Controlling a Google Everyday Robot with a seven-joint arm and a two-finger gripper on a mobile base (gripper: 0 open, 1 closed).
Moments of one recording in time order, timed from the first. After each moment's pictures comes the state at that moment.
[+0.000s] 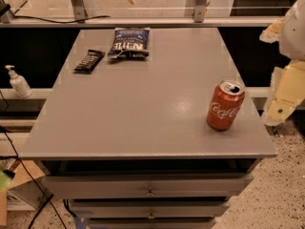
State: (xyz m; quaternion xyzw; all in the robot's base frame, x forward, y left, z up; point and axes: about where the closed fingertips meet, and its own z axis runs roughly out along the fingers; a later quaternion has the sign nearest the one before) arm 0.438 -0.215 0.982 -0.60 0.78 -0.04 0.17
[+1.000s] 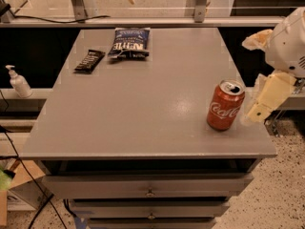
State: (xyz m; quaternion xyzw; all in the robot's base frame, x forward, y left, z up) arm 0.459 -0.193 0.957 -0.61 0.75 0.03 0.25
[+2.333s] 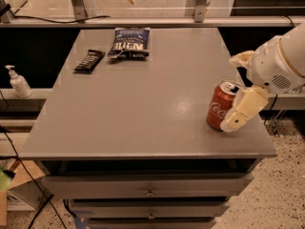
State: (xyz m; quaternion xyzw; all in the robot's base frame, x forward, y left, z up) arm 0.480 -0.178 0.908 -0.57 0.76 0.09 0.28
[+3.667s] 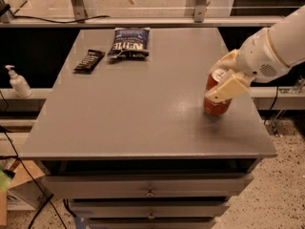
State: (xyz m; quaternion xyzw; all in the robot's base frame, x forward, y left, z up) arm 0.510 -0.162 0.910 -0.58 0.74 0.12 0.31
